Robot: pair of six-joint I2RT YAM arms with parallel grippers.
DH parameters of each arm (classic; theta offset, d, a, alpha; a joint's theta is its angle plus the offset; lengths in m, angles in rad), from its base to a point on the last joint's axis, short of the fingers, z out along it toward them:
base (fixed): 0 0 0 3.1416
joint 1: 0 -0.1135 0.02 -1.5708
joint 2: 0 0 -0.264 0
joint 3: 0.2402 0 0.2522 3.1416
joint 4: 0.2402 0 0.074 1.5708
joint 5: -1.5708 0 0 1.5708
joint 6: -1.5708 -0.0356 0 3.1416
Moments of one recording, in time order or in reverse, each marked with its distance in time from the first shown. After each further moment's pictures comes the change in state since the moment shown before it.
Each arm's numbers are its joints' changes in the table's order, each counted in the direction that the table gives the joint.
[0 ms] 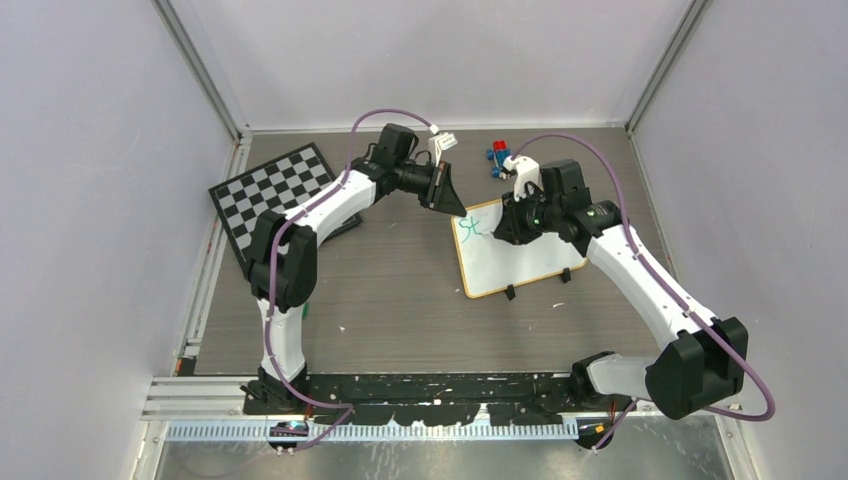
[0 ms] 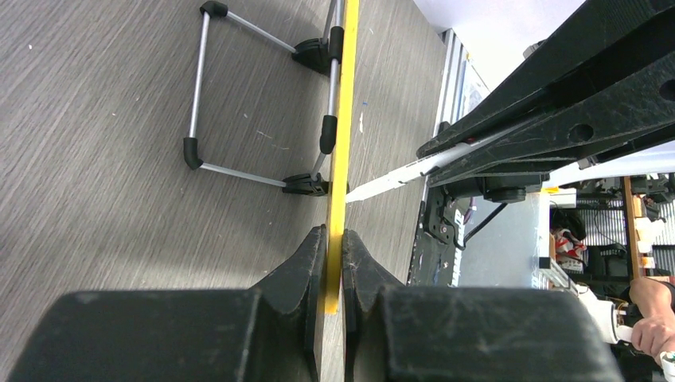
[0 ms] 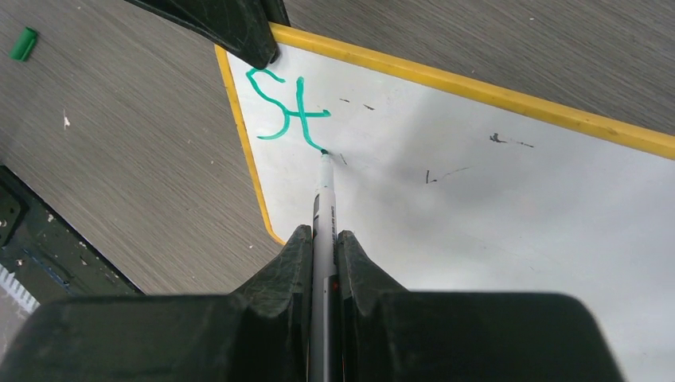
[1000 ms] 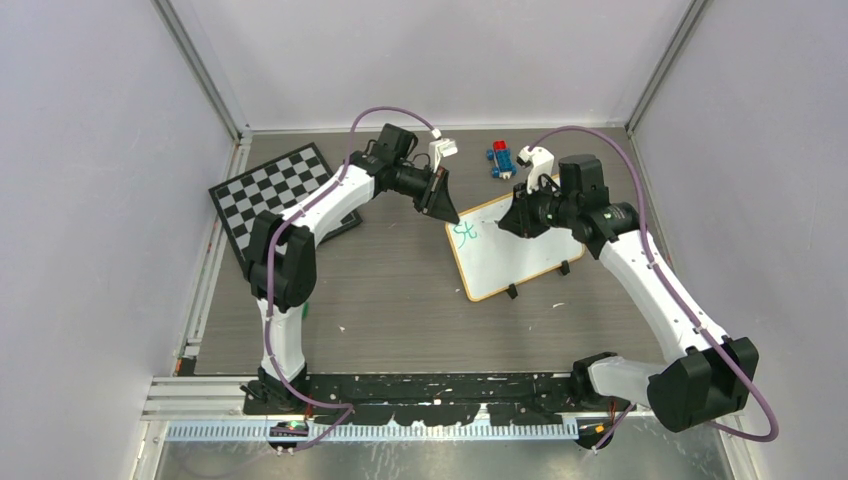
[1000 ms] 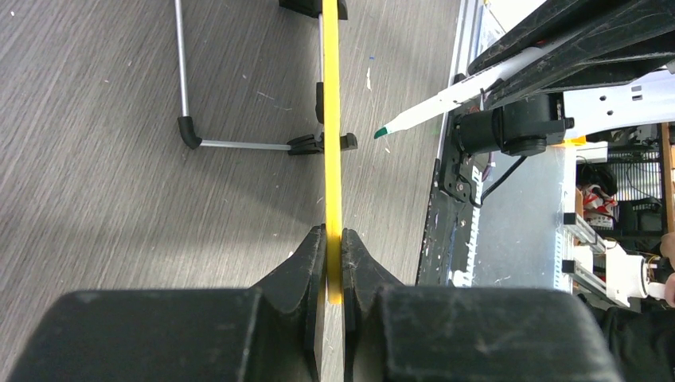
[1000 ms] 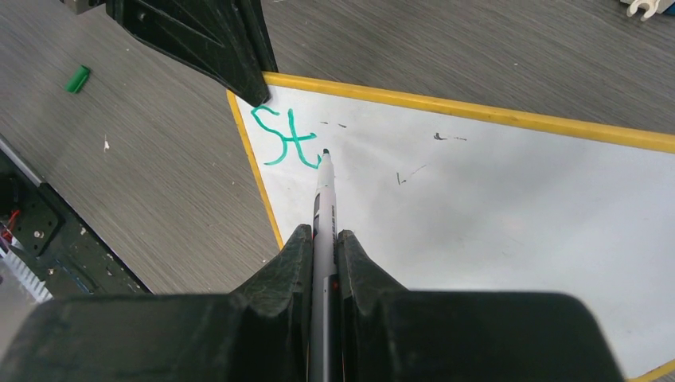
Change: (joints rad) left arm -0.004 0.000 0.060 0.235 -0.013 -0.226; right arm 0.057 0.063 0.018 -0.010 0.083 -0.005
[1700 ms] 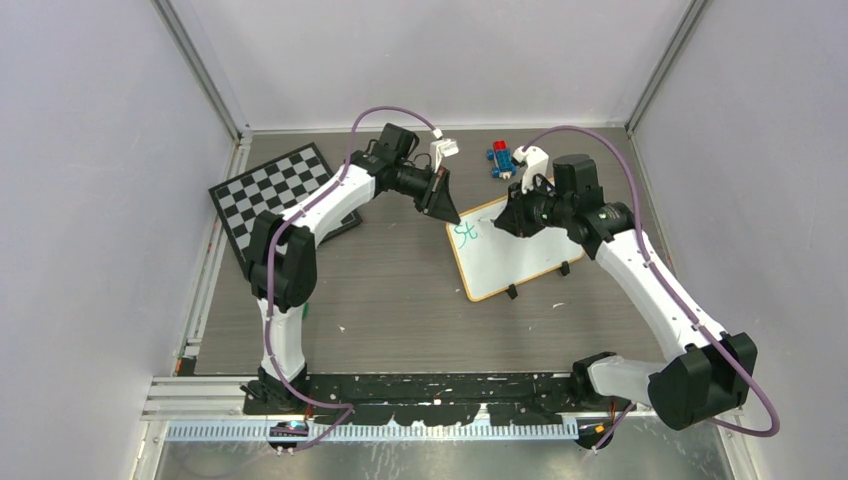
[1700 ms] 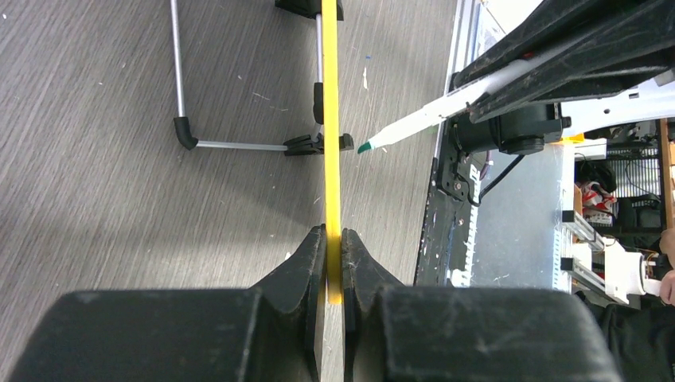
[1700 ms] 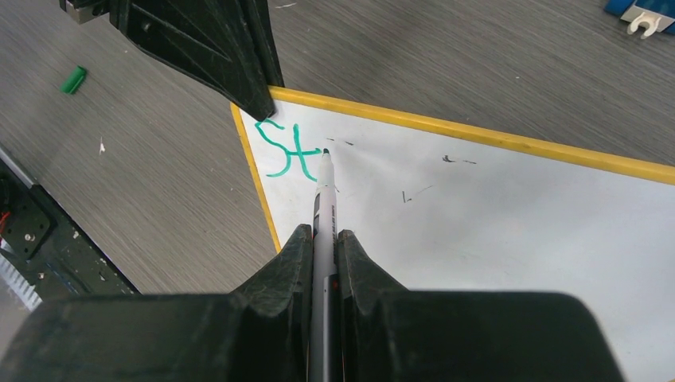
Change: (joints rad) left arm 0.005 -0.002 0.010 0.012 -0.003 -0.007; right arm -0.028 -0.008 -0.004 -0.041 -0.018 0.000
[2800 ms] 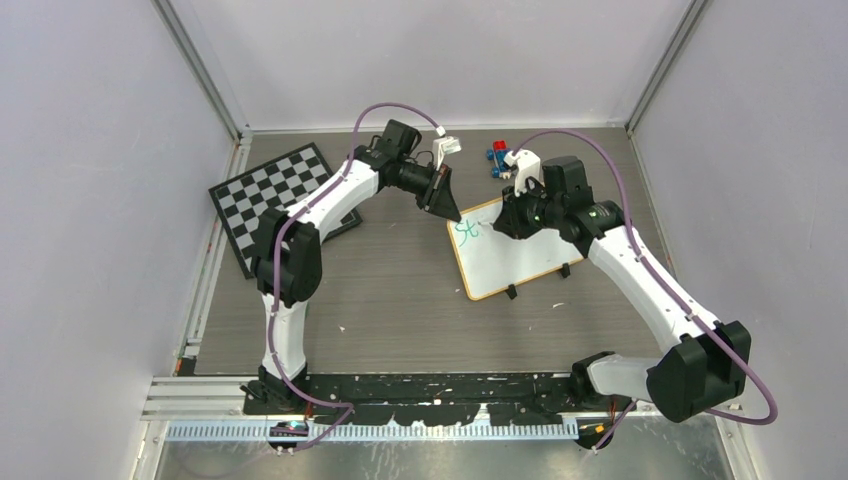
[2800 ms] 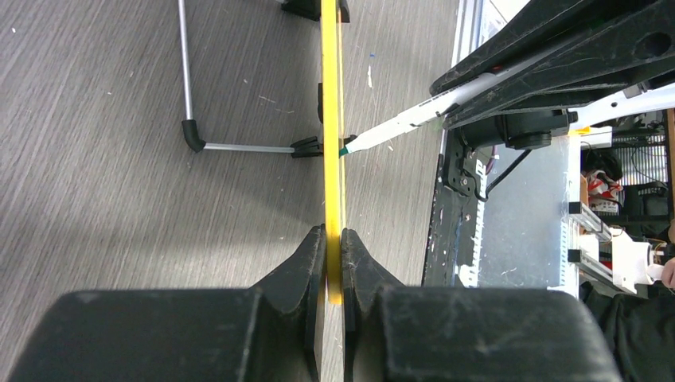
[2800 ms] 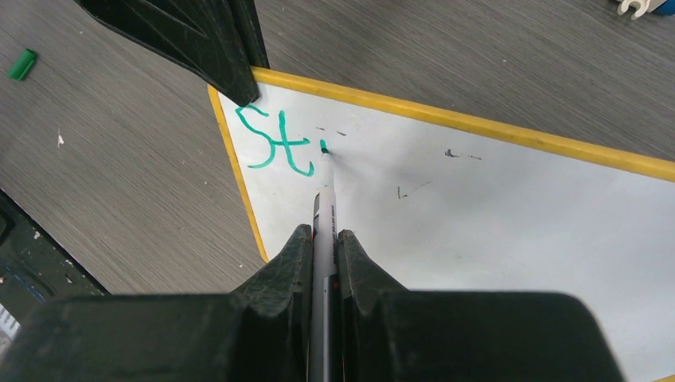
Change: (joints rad) left arm -0.001 -0.052 0.079 0.062 -0.015 -0.053; right arm -0.034 -0.042 -0.002 0.001 -0.086 0.023
